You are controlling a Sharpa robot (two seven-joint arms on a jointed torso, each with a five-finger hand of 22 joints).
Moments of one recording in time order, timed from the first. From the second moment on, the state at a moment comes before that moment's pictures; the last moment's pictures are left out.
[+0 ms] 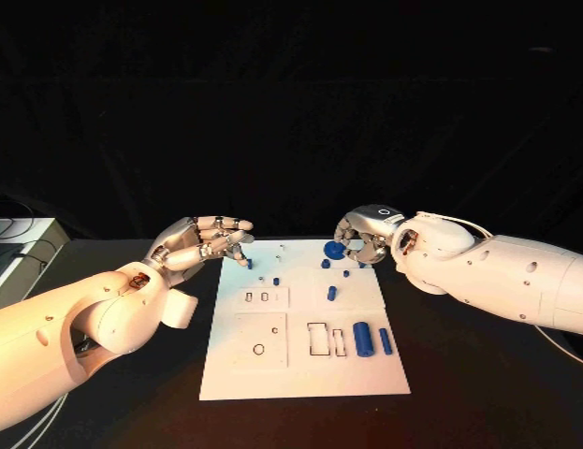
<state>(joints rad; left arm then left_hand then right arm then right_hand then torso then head) 1.01 -0.90 0.22 1.55 -0.24 -0.08 0.35 1.42 -0.20 0.48 0.18 0.05 0.85 0.20 0.26 0.30 1.15 0.14 0.12 0.09 0.97 0.08 0.79 0.63 0.18 0.91 0.17 0.76 0.40 1.33 -0.66 -0.16 1.19 -1.56 -0.31 0.01 1.31 -0.23 0.59 0.02 0.25 0.96 0.18 0.19 0.24 1.15 0.11 0.07 0.07 1.47 0.01 1.24 1.08 0.10 1.33 0.12 1.26 1.08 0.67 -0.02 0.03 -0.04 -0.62</state>
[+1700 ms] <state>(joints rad) 1.01 -0.92 0.25 1.57 -0.26 -0.10 0.33 1.40 -0.20 0.49 0.18 0.05 0.85 0.21 0.24 0.30 1.13 0.14 0.10 0.09 0.95 0.08 0.88 0.67 0.18 0.86 0.18 0.87 0.47 1.31 -0.56 -0.16 1.10 -1.63 -0.28 -0.05 1.30 -0.24 0.58 0.03 0.22 0.95 0.18 0.18 0.26 1.11 0.12 0.07 0.07 1.47 0.03 1.33 1.16 0.08 1.36 0.13 1.33 1.19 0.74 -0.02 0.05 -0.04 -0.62</state>
